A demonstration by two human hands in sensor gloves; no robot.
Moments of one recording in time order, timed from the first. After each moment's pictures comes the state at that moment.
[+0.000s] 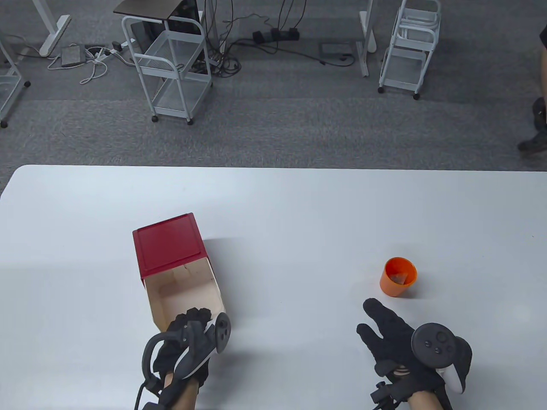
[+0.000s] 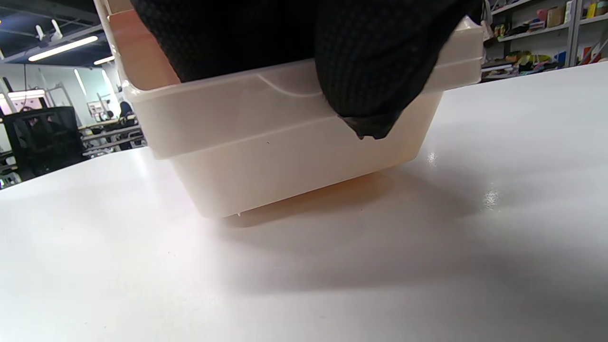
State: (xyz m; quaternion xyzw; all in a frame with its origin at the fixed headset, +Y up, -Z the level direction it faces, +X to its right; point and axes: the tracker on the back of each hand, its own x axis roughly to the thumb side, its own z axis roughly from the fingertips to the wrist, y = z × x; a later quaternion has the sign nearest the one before) left_hand -0.176 -0.726 -0.234 -0.06 0.04 -0.11 0.99; right_hand 0.225 -0.711 -0.205 0.05 -0.02 0.91 0.41
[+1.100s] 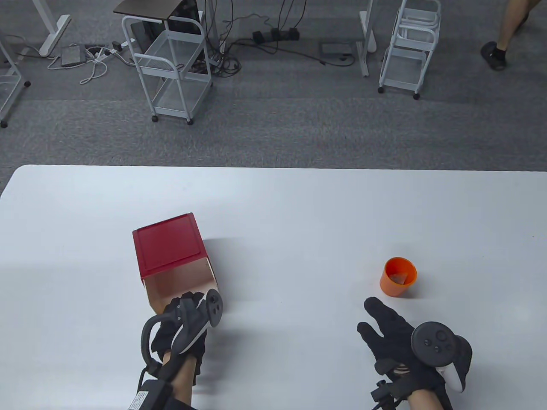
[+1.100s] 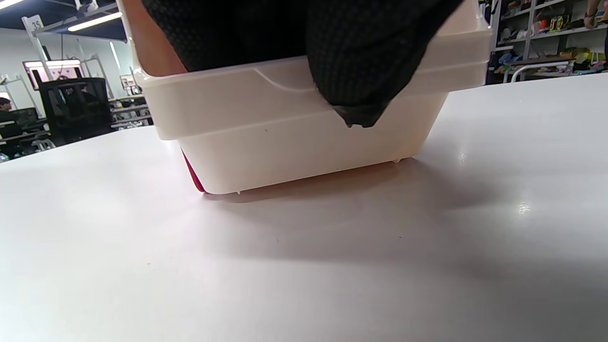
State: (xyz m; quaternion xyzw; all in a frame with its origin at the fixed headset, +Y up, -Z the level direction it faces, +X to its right) left_hand -0.191 -0.729 -0.271 -0.08 0.09 -0.08 0.99; right_hand 0.225 -0.711 -0.207 0.05 -0.02 0.91 0.41
